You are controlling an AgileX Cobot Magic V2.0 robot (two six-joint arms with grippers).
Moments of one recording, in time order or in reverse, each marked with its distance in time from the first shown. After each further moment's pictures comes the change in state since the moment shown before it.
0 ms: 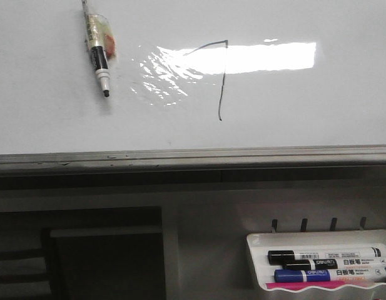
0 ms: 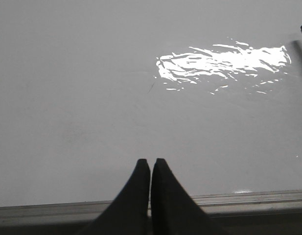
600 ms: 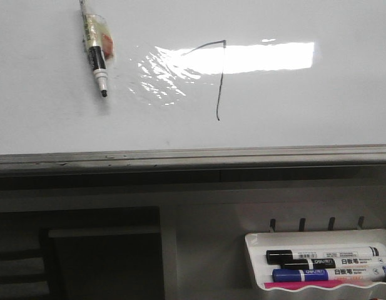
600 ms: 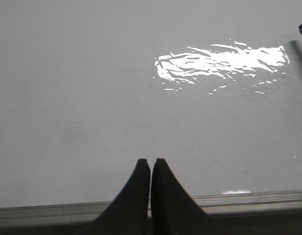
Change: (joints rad) left arm 0.000 0.000 0.000 0.000 -0.001 0.000; right arm -0.049 0.158 -0.198 1.511 0.186 -1.378
